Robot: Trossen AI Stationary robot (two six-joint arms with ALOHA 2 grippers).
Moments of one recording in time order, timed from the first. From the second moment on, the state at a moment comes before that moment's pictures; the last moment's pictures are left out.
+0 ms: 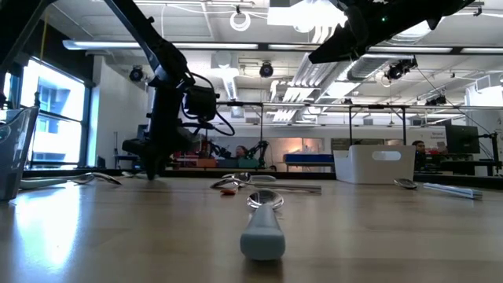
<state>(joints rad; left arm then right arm) 0.58 1.87 1.10 -0.79 -0.39 0.77 -0.26 1.04 0.72 0.01 0.12 -0.18</state>
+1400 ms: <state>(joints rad) 0.65 1.74 1.09 -0.93 -0.30 0.23 -0.26 1.04 0.72 0.00 0.12 -0.18</state>
